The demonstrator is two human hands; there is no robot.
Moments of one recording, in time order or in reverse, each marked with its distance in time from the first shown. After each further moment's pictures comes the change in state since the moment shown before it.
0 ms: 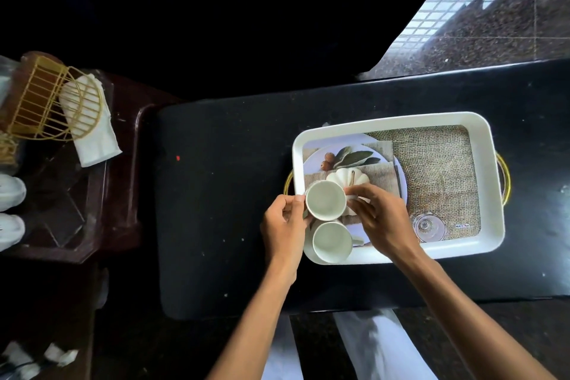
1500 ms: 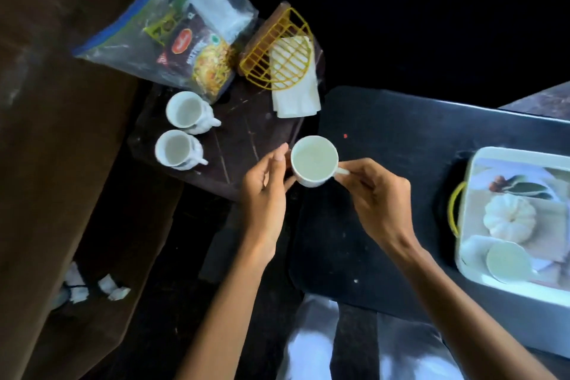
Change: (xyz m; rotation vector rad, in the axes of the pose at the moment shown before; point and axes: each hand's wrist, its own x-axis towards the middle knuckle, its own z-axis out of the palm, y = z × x) left_hand 0.035 0.064 -0.309 -0.312 0.123 0.248; right_hand -0.019 -0.224 0.231 0.150 -0.026 -0.301
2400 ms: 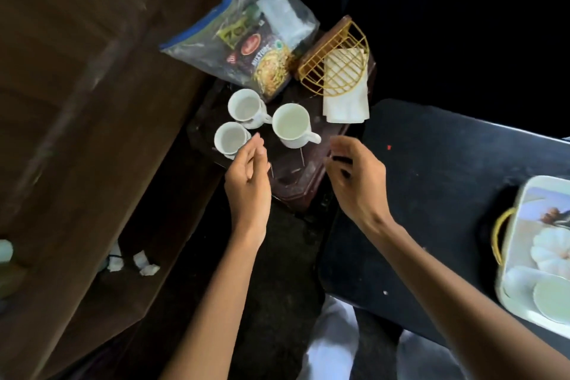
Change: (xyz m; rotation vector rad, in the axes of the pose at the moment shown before) left_hand 0.017 0.005 -0.079 0.069 0.275 0.195; right_hand 0.022 -0.038 0.076 -0.015 -0.112 -0.084
